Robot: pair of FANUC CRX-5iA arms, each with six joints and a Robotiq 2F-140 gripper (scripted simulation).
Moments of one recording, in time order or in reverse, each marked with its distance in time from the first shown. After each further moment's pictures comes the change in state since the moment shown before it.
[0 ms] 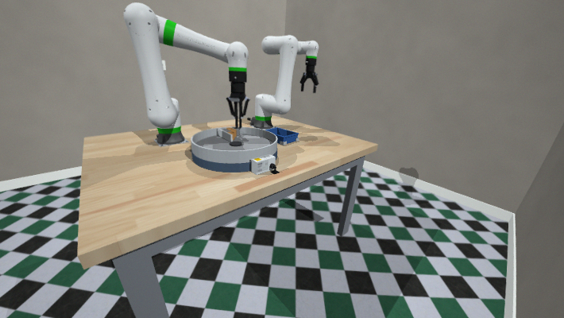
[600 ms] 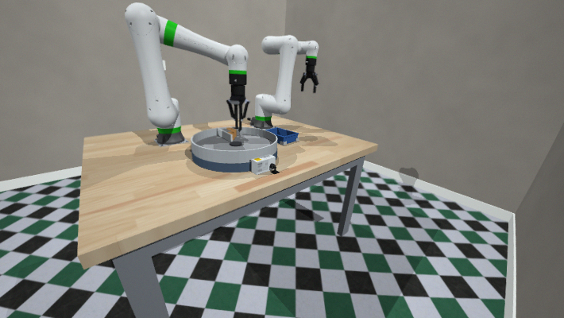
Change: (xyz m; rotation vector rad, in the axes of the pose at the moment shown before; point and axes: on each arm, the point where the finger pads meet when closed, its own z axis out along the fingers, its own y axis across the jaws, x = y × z) left arm 0.000 0.000 0.000 0.000 0.000 0.000; right arm 0.000 0.000 0.014 -0.001 0.000 0.000
